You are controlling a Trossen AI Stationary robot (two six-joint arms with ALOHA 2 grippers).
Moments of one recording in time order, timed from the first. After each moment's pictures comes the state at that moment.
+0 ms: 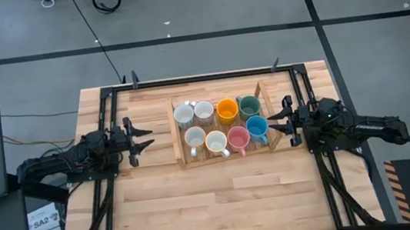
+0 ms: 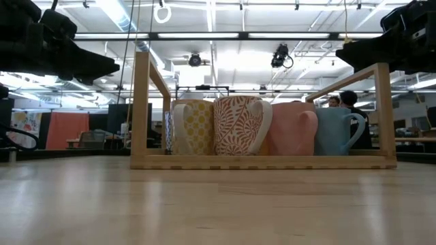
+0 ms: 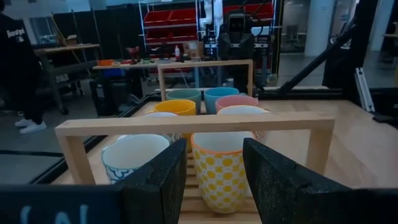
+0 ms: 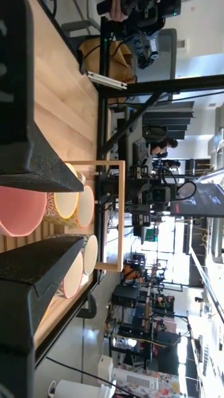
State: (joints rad) left arm 0.14 0.02 0.01 0.02 -0.04 0.05; right arm -0.24 0.00 0.01 0.12 -0.23 -0.03
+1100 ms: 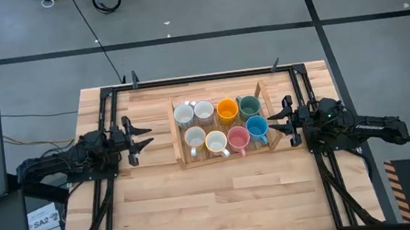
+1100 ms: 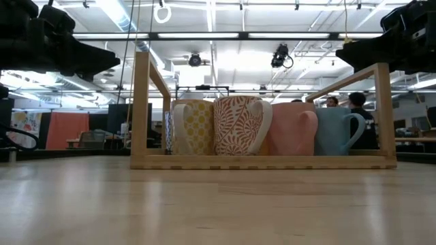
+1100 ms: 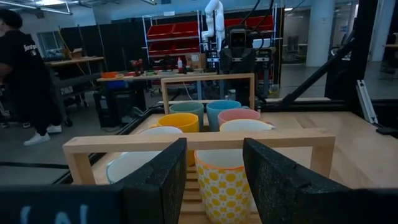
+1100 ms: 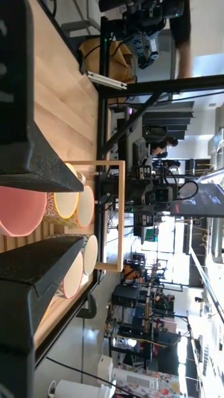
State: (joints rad) left arm 0.14 0.03 0.01 0.10 -0.05 0.06; right arm -0.24 0.00 0.01 0.12 -0.23 -0.03
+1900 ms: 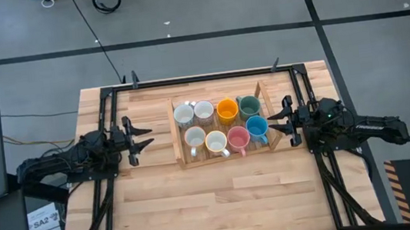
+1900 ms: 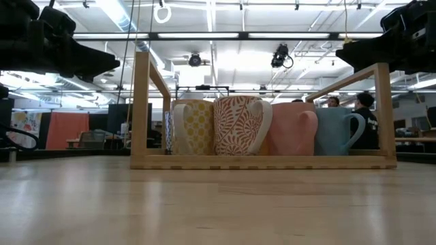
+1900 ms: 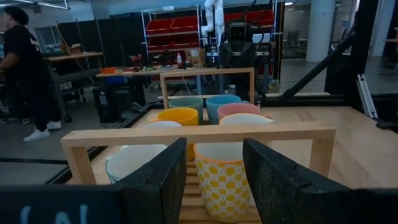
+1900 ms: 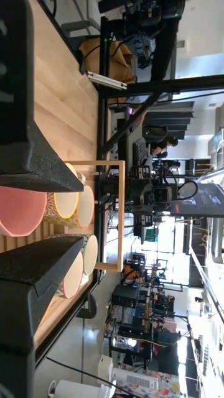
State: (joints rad) left arm 0.14 0.03 0.01 0.08 -0.05 0.07; right arm -0.24 0.00 0.01 0.12 -0.23 -0.03
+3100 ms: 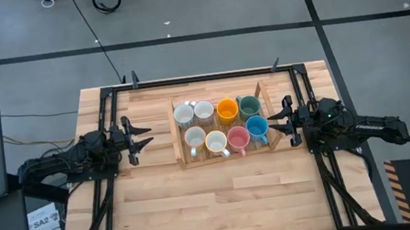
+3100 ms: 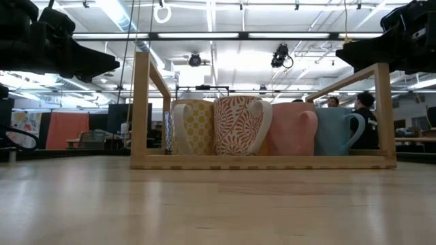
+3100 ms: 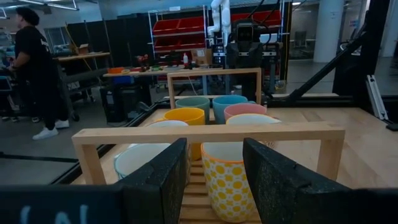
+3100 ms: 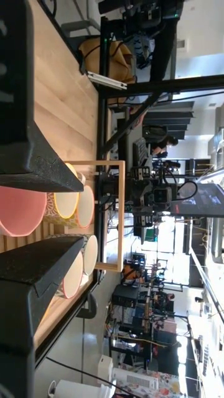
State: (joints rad) left arm 0.14 0.00 0.01 0.05 -0.07 0.07; right arm -0.24 0.00 0.01 0.12 -0.23 -0.03
